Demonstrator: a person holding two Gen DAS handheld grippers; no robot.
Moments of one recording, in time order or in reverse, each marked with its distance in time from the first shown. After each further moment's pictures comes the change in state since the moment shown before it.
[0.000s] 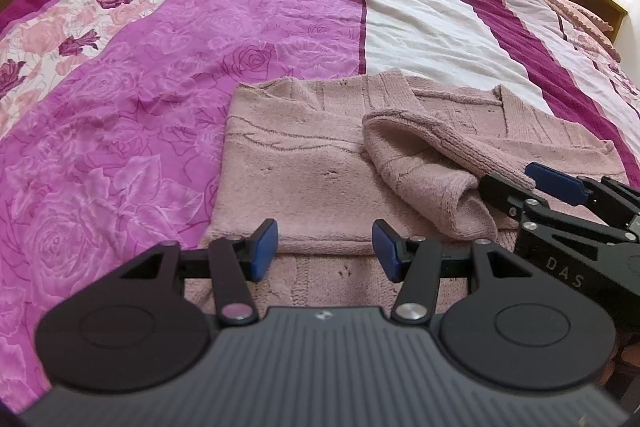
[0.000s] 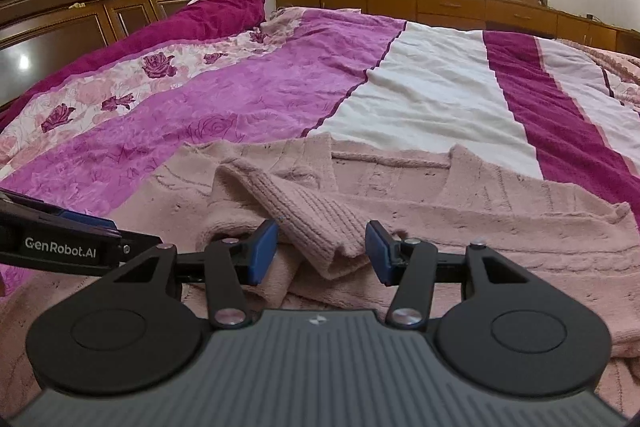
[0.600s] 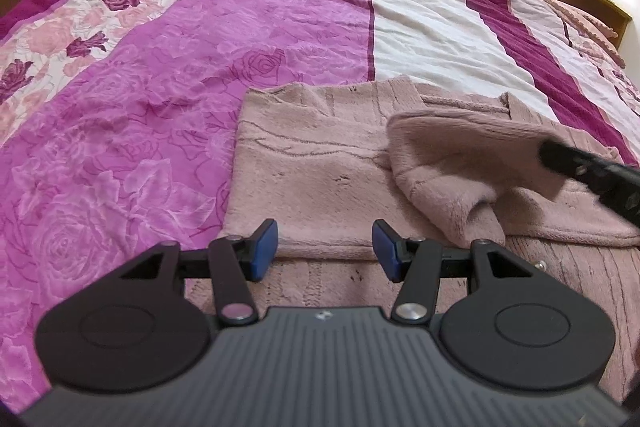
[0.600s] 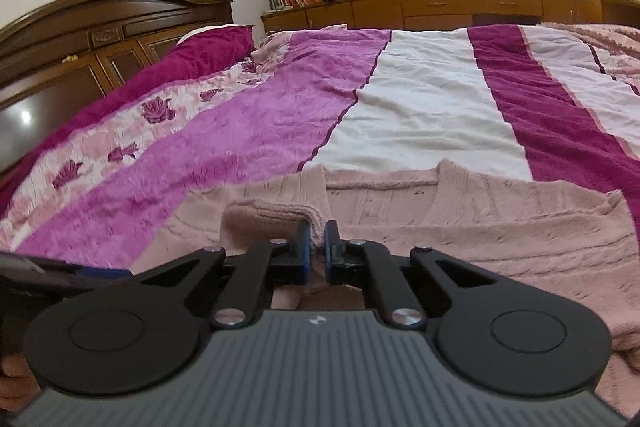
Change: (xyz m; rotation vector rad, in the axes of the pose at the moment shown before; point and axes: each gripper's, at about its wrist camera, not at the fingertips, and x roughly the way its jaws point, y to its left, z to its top) left arm -0.002 0.005 0.001 -0.012 -0.017 0.016; right arm -0.027 -0.025 0.021 0.153 -0.053 0.035
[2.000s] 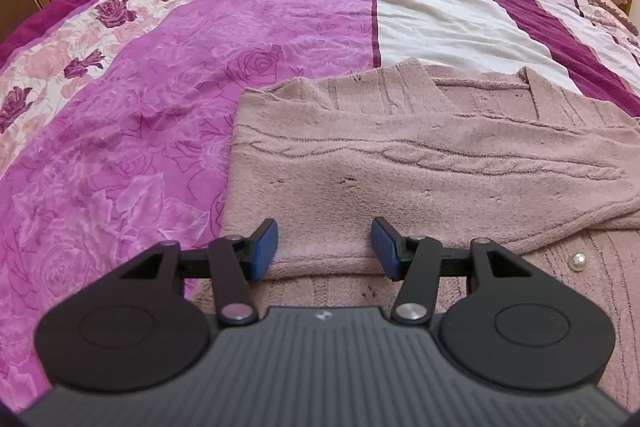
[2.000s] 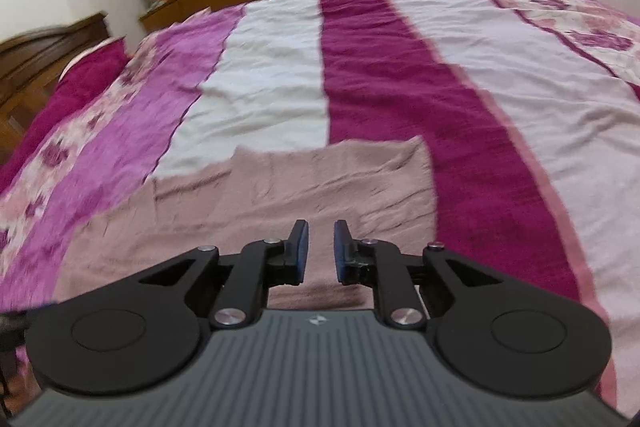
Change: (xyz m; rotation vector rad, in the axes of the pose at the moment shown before) left arm 0.027 -0.014 -0.001 0.093 0.007 0.071; right arm -0.051 -0.152 0.009 0.269 0.129 -0.235
